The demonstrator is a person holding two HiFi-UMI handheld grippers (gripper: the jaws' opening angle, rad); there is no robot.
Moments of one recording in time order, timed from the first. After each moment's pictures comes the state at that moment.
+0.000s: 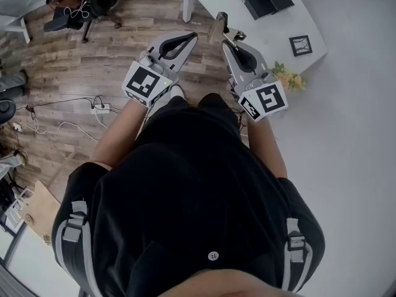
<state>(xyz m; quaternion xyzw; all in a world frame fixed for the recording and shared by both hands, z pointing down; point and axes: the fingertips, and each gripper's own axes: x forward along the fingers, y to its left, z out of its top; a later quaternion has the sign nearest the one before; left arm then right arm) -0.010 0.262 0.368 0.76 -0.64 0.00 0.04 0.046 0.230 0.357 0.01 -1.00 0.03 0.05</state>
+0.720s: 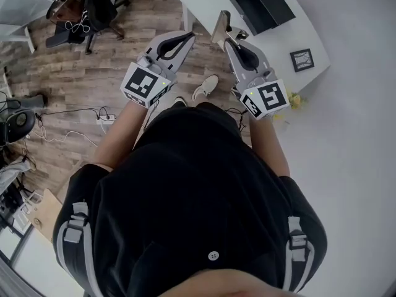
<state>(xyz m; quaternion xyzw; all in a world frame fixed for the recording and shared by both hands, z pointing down) -0.061 0.178 0.371 0.76 -0.65 0.02 0.05 0.003 0.133 0.360 0.02 -1.00 0.04 0.04</state>
